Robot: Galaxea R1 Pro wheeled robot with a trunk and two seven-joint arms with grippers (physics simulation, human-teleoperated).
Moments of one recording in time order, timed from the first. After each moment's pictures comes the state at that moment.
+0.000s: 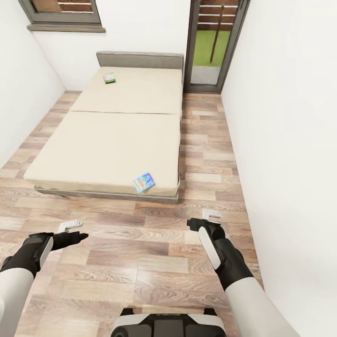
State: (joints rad) left arm -0.80 0.30 0.31 -0.57 -0.12 0.54 -0.37; right arm -0.69 0.17 0.14 -1.03 -0.31 0.64 -0.43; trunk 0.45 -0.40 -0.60
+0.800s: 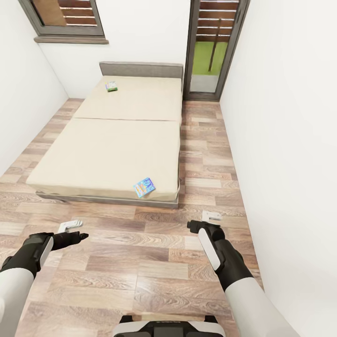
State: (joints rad) left arm -0.80 0.30 0.31 -0.57 -0.12 0.54 -0.37; right arm -0.69 0.17 0.14 -1.00 -0.31 0.64 -0.43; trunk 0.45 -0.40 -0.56
